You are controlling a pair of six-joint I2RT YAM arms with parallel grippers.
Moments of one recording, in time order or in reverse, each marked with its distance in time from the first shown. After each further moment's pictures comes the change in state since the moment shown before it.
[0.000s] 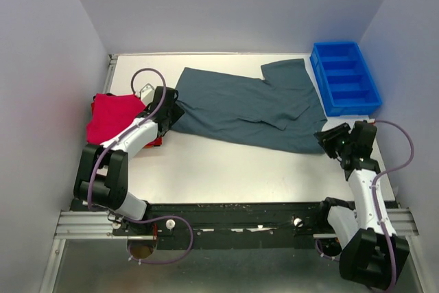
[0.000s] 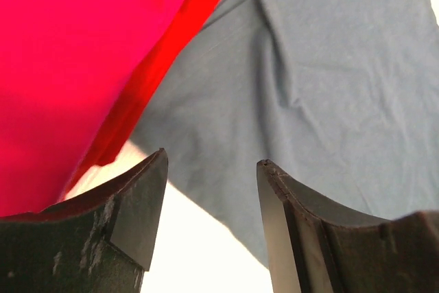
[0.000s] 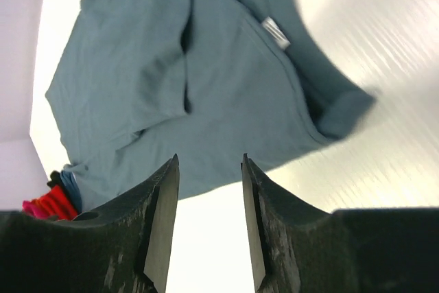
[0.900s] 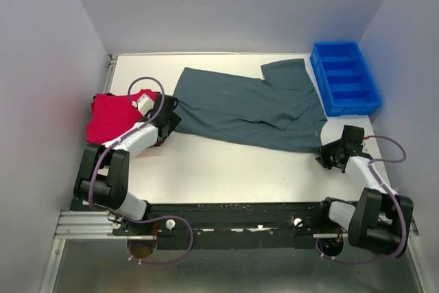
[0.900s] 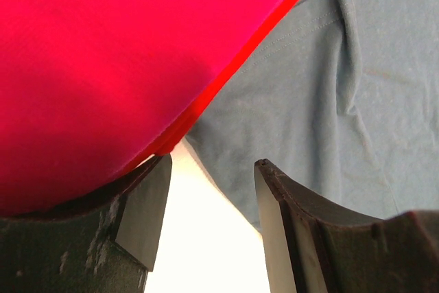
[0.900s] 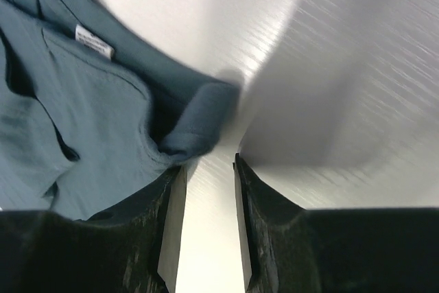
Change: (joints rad) left arm -0.002 -0.018 -0.100 -0.021 -0.060 -0.099; right arm 0.000 0.281 -0.073 0.001 0.177 0.162
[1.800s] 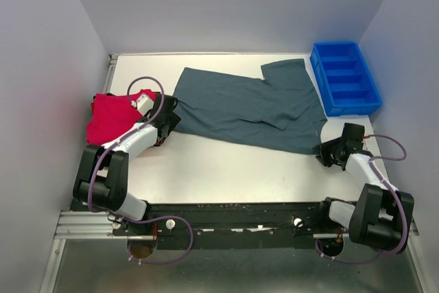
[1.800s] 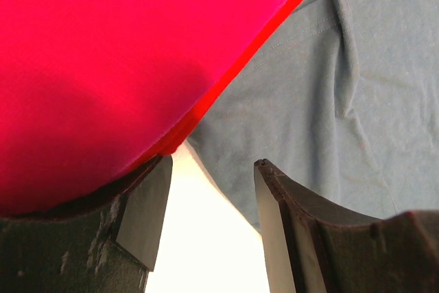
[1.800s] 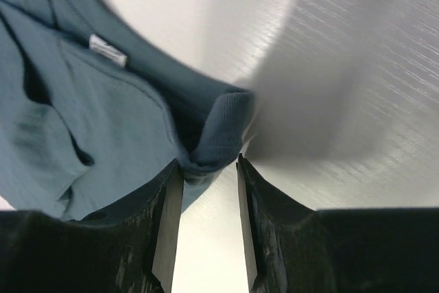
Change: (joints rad) left arm 0.000 -0.015 -0.005 0.001 -0.019 0.003; right arm 0.000 -0.042 -0.003 0.000 0.000 0.035
